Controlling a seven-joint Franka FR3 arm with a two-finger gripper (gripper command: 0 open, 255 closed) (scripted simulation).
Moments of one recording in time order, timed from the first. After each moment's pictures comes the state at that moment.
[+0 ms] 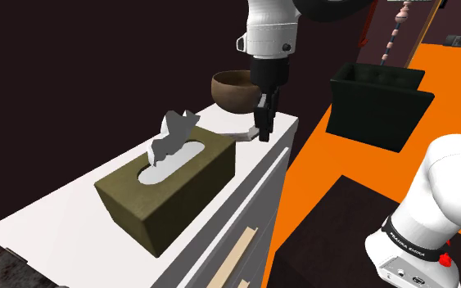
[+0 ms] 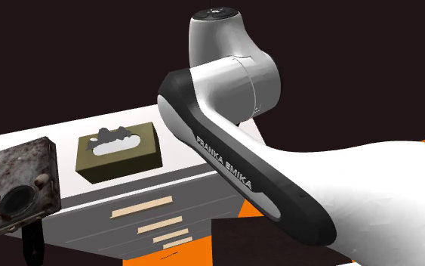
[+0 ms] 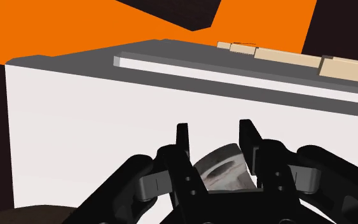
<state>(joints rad) 0.23 -0.41 0.28 -2.16 0.15 1.70 0.02</state>
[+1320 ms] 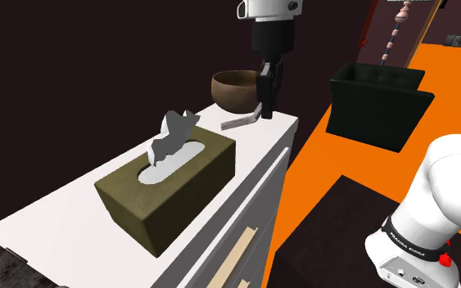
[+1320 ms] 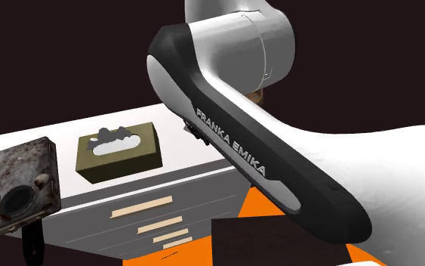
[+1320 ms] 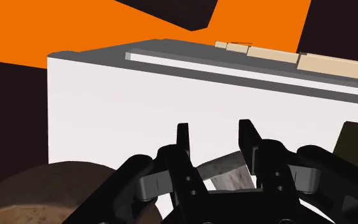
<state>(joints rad) 0.23 -0.39 0.27 -2.00 0.14 1.56 0.03</state>
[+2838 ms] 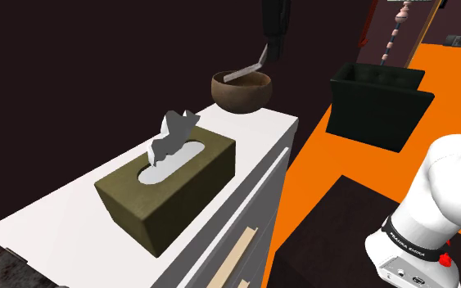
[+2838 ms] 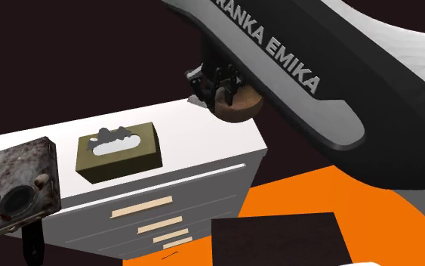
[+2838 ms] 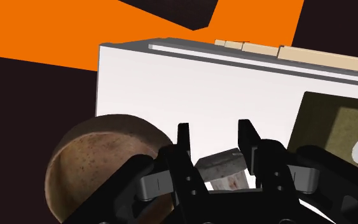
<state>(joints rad) 0.21 -0.27 0.25 -1.60 0.11 1.27 0.04</state>
